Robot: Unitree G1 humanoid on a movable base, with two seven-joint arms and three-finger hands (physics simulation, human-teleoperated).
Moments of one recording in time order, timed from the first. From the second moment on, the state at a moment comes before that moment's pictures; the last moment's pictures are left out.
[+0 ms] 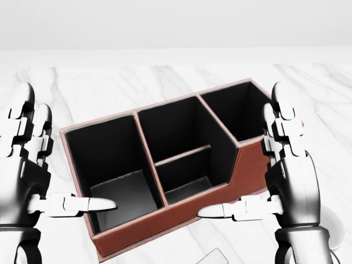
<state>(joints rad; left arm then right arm) 0.00 0.04 0.10 -0.47 -0.02 0.09 -0.08 0.05 -0.01 0.00 -0.52 -0.07 0.09 0.04</state>
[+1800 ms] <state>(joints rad) -0.03 0.06 0.12 -0.43 -0.02 0.09 -0.07 0.17 -0.04 0.12 -0.82 -0.54 0.09 0.34</state>
